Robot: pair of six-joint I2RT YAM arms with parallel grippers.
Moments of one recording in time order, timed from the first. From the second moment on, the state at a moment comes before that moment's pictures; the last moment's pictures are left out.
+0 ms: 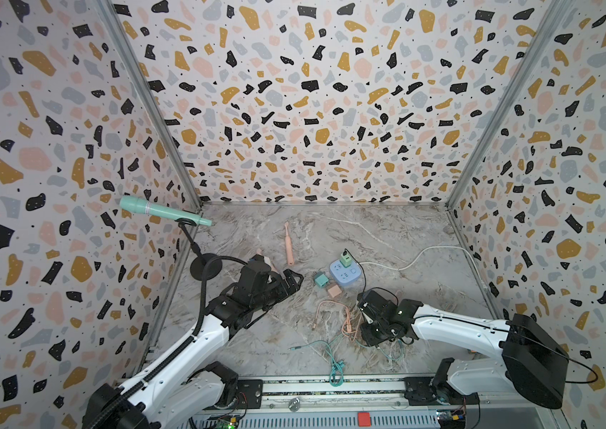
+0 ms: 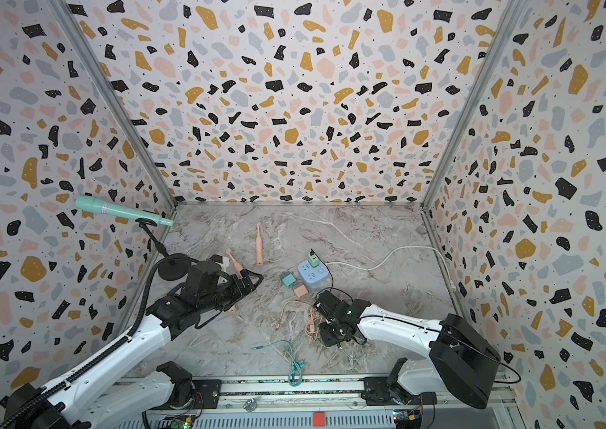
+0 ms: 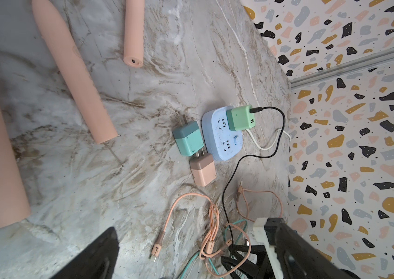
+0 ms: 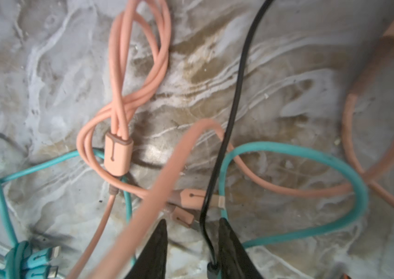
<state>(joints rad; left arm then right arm) -0.50 0.97 0.65 -0.36 0.17 -0.96 0.92 1.31 0.64 -0.60 -0.01 0.51</state>
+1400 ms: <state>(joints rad) -0.57 0.67 0.22 0.63 0.35 -1.22 0.72 1.23 1.06 -0.24 -0.35 0.82</state>
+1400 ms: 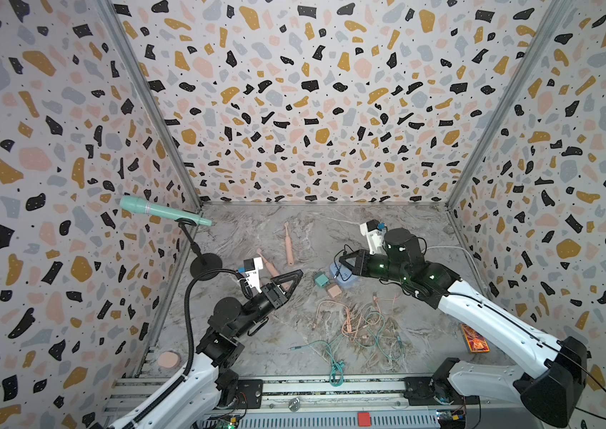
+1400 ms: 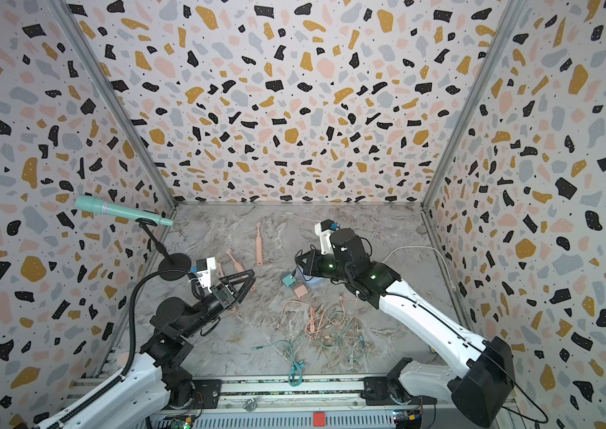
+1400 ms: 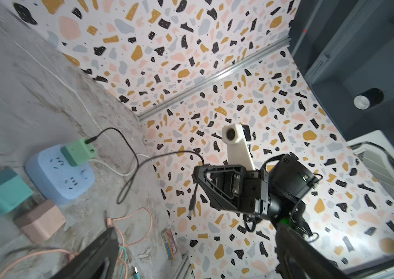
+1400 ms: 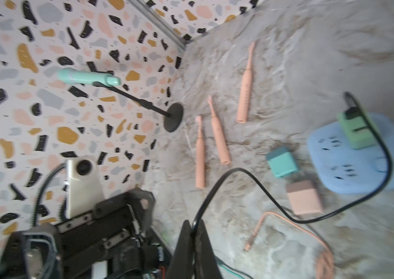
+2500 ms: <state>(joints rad) -0.76 0.73 0.31 0.57 0.20 -1.04 0.82 1.34 1.05 -0.01 -0.49 1.01</state>
